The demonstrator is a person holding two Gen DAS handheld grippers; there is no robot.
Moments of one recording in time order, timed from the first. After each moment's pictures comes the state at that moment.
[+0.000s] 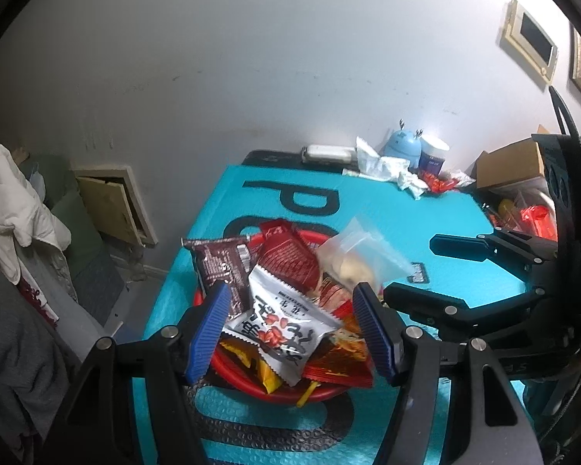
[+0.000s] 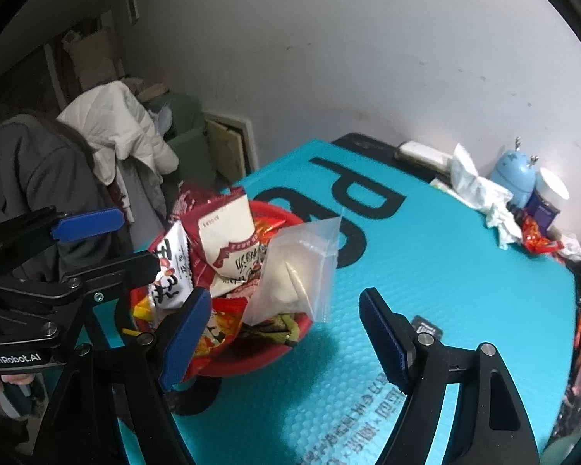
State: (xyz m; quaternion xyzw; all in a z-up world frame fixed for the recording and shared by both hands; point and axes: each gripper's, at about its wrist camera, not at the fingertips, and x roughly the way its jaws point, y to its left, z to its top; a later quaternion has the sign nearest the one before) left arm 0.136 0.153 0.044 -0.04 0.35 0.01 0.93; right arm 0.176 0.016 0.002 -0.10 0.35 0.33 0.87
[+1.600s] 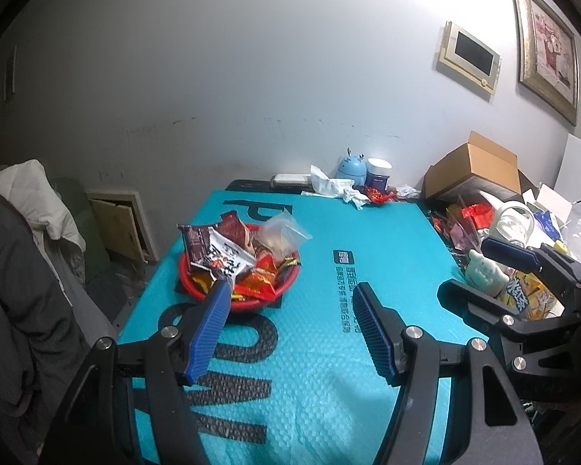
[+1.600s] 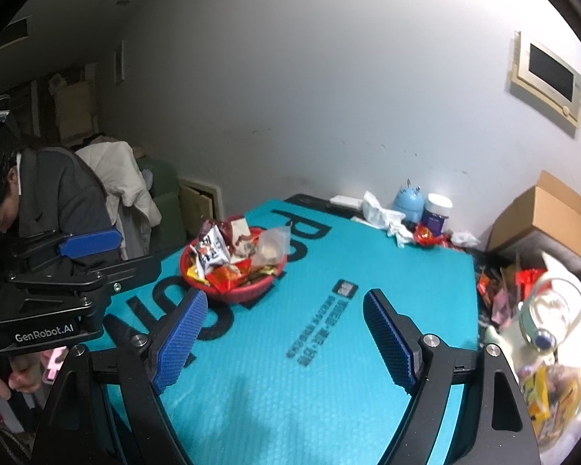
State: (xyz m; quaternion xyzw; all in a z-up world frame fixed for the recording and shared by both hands) left arm -0.013 0.070 0.087 -0.03 0.29 0.01 0.96; right arm -0.007 -0.088 0.051 -0.07 0.22 0.25 0.94
